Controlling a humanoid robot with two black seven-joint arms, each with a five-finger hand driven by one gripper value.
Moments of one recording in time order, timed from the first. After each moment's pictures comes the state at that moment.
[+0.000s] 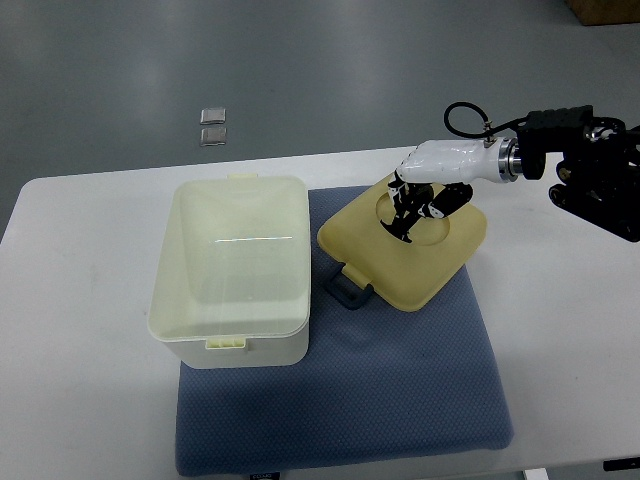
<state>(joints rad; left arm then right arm) -0.01 0.00 -0.02 -0.14 0.01 -0.07 -0.04 1.20 -0.43 -0.03 0.81 -1.60 0.05 0.61</state>
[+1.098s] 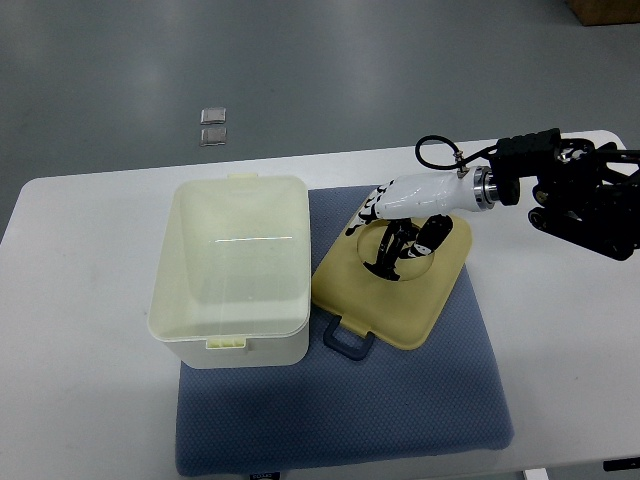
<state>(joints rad) -0.01 0.00 -0.02 -0.14 0.01 -0.07 -0.04 1.19 -0.41 -0.08 0.89 -1.59 0.09 0.61</state>
